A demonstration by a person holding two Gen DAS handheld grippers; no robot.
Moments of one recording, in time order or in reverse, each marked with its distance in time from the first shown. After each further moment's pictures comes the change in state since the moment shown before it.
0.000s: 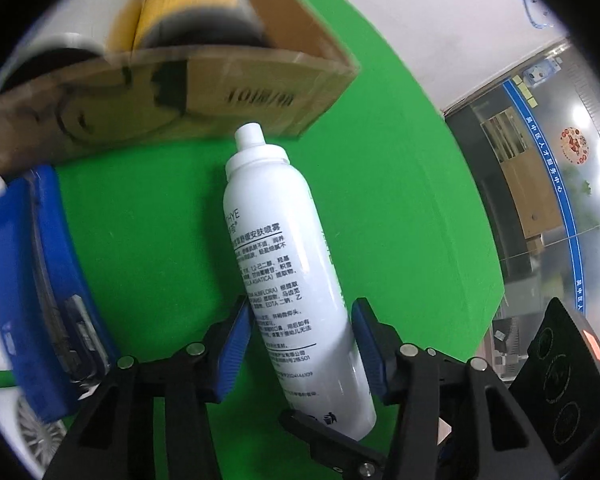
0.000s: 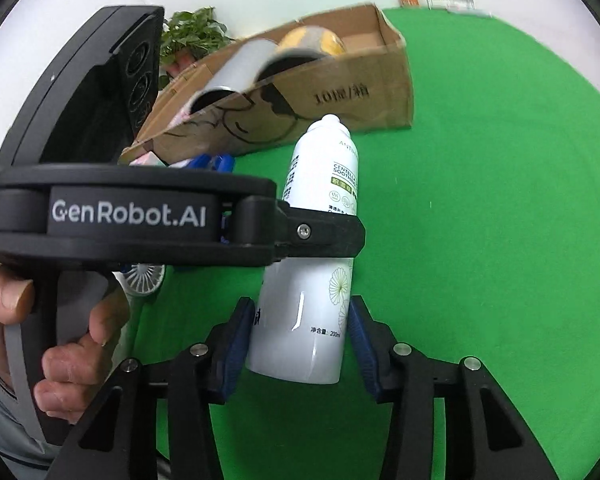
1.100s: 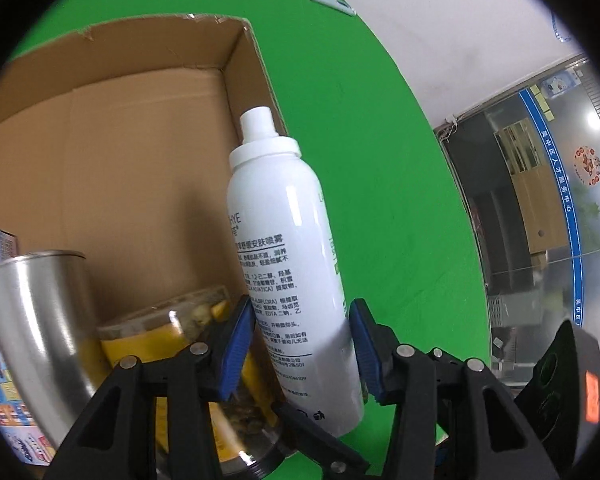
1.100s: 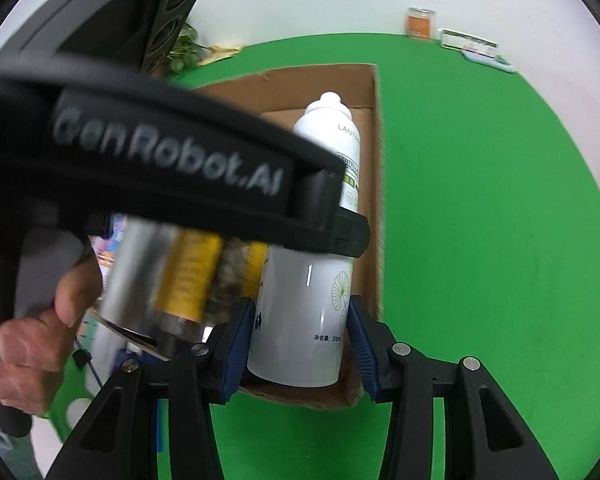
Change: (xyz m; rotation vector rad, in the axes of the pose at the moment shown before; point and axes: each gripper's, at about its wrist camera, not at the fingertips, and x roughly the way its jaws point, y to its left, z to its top) left arm 0.027 0.021 0.222 -0.021 0.106 0.017; right arm 0.082 -0.037 0.260 -0.075 0.068 -0.145
